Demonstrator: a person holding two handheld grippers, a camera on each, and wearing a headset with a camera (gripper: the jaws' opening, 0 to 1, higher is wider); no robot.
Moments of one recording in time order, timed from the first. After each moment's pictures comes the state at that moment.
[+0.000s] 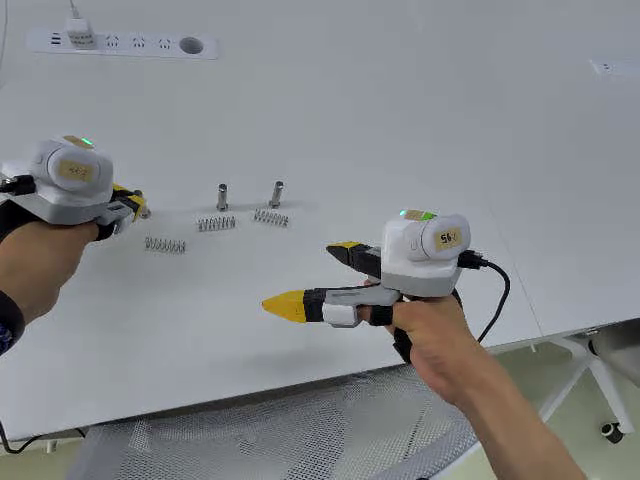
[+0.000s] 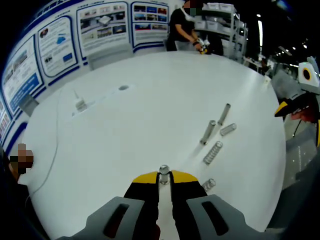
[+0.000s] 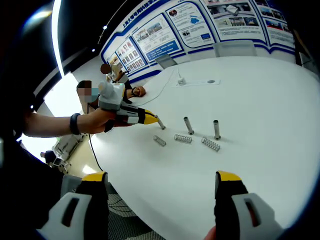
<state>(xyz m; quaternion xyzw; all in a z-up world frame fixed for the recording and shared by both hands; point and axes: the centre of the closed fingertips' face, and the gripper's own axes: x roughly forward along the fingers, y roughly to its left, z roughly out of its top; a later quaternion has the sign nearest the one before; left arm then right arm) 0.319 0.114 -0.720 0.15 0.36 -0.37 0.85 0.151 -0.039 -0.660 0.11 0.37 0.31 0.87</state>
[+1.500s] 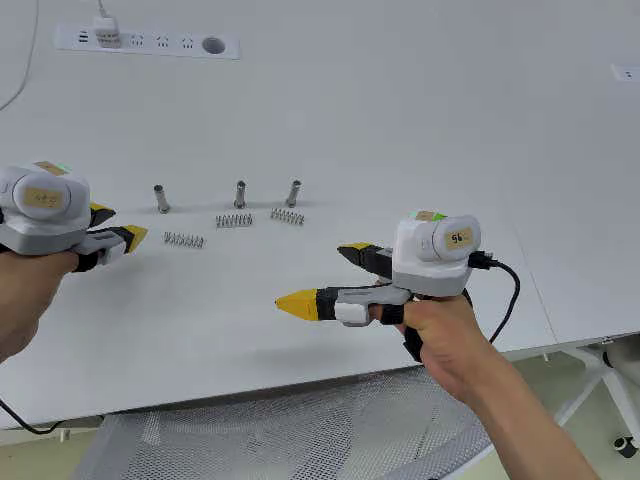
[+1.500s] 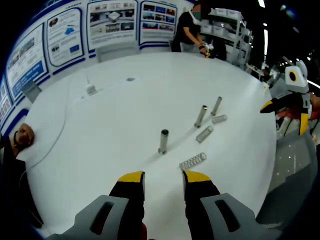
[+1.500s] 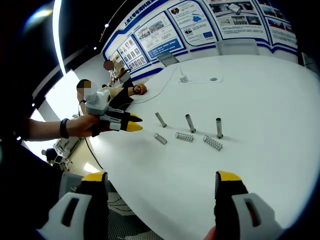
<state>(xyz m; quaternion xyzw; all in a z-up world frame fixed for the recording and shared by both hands) 0.276 0.158 -0.714 0.11 0.37 -0.36 0.85 0.152 -0.037 -0.666 0.11 0.37 0.32 0.86</state>
